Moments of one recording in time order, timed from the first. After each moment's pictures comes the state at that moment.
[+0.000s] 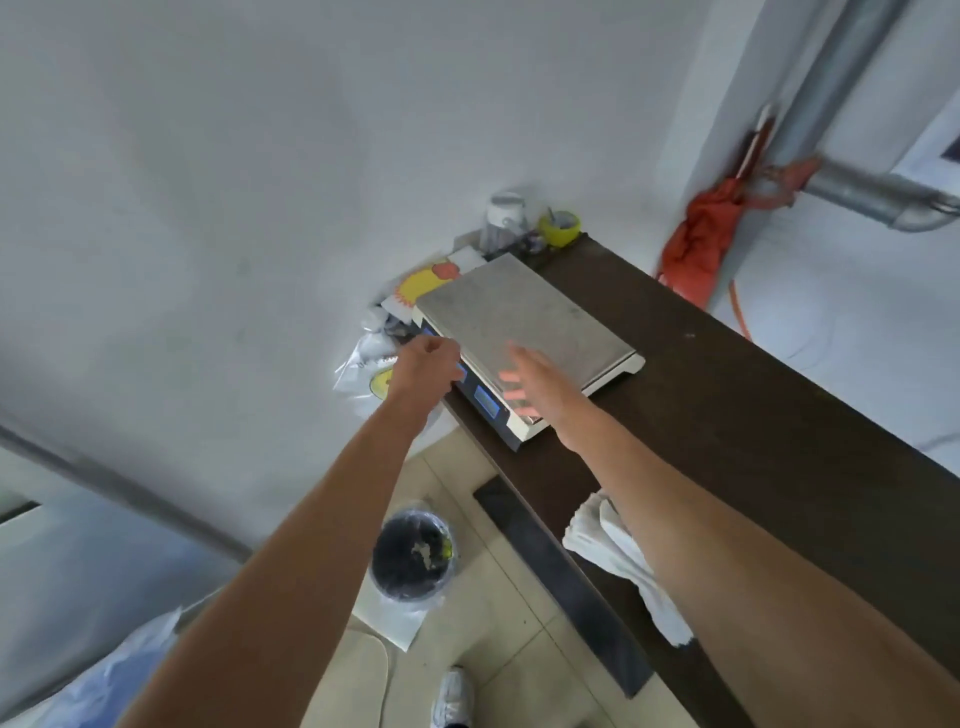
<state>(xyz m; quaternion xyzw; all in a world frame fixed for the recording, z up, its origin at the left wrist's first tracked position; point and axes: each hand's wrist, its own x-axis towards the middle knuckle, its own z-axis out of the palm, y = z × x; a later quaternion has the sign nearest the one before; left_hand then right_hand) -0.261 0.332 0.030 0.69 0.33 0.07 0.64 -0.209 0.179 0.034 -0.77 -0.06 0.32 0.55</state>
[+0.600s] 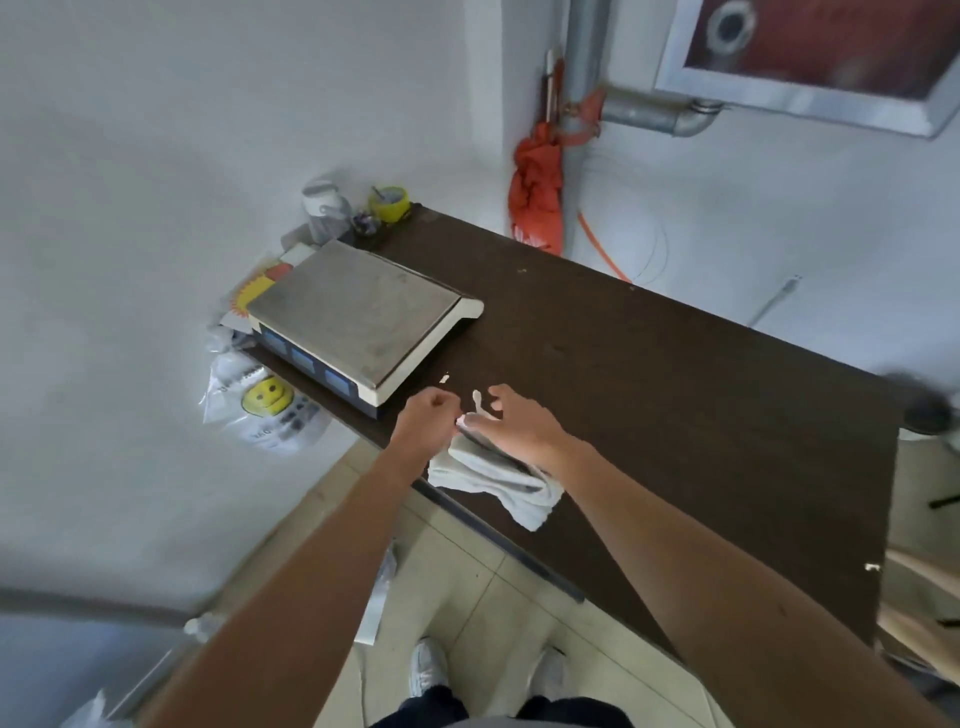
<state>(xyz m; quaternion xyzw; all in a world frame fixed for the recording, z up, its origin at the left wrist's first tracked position) -0.276 0.129 -0.043 0.80 0.23 -0.12 0.54 -0.263 -0.033 -0.035 -0.90 -0.06 0.25 0.36</state>
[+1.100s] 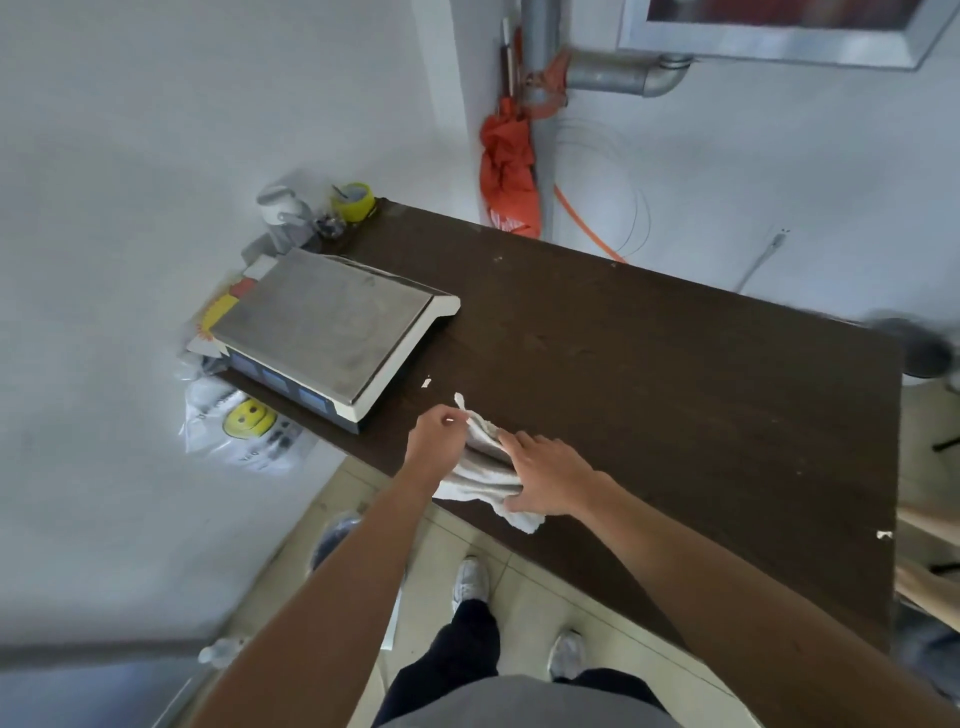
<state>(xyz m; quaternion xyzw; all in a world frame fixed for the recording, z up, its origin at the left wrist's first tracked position) -0.260 0.096 -0.077 0.85 0.21 -0.14 0.47 -0.278 -0.082 -0.106 -0.94 -0.26 0.18 0.08</state>
